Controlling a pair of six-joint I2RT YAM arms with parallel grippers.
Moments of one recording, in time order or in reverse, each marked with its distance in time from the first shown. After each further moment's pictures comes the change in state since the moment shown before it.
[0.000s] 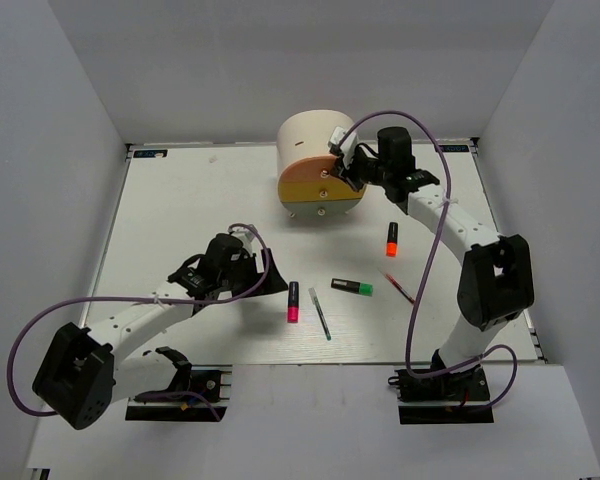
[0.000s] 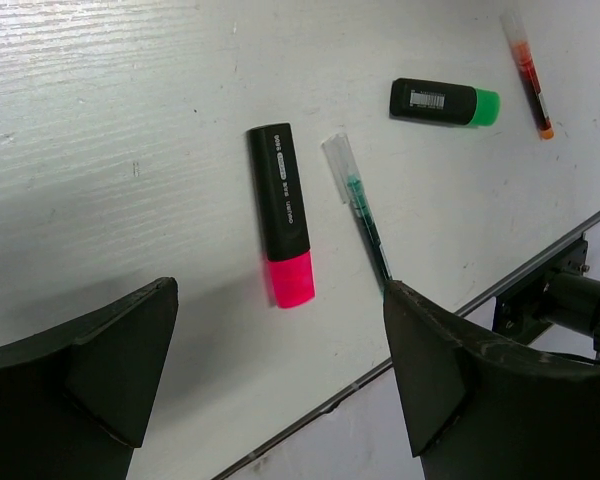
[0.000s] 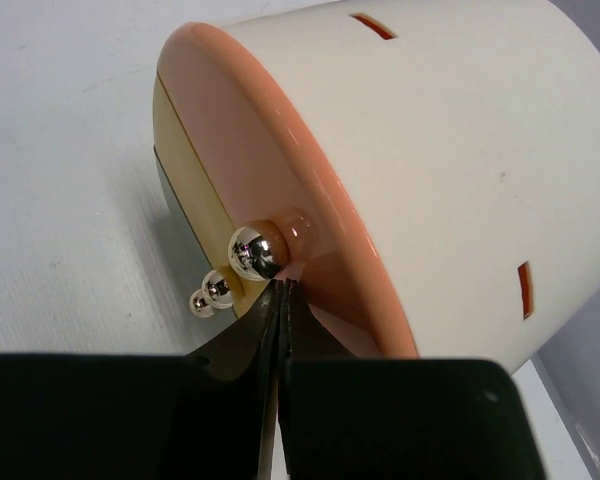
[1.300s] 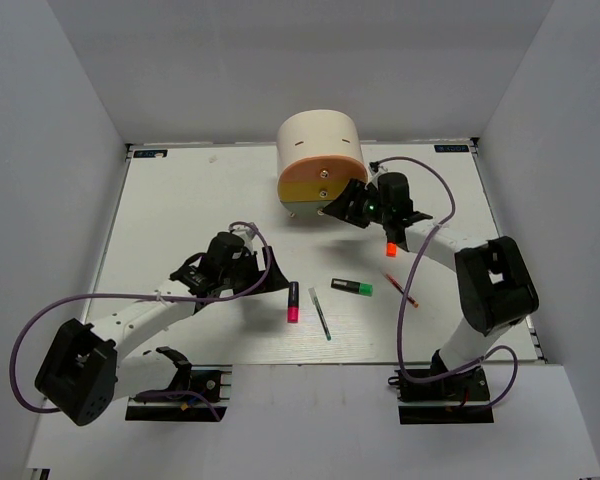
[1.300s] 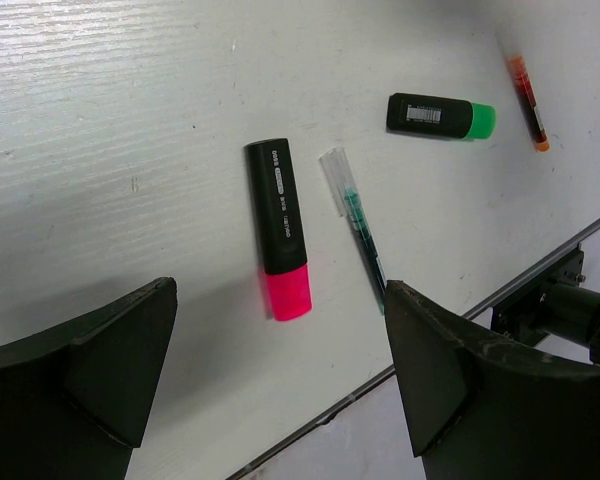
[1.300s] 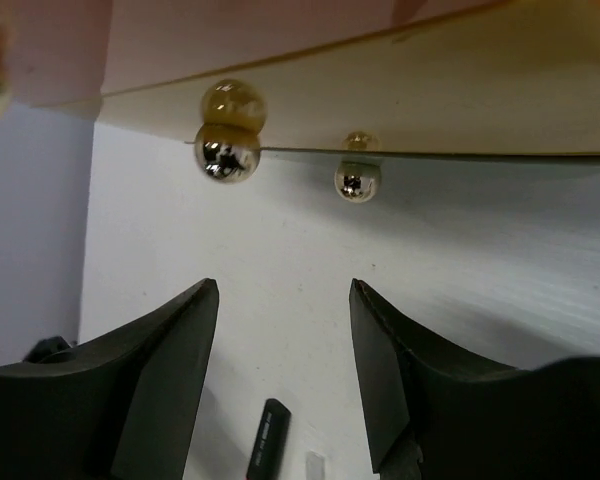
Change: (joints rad) left arm 0.000 0.032 0.011 0.026 -0.011 -0.007; right arm 0.000 -0.053 -0.431 0.340 0.189 1.277
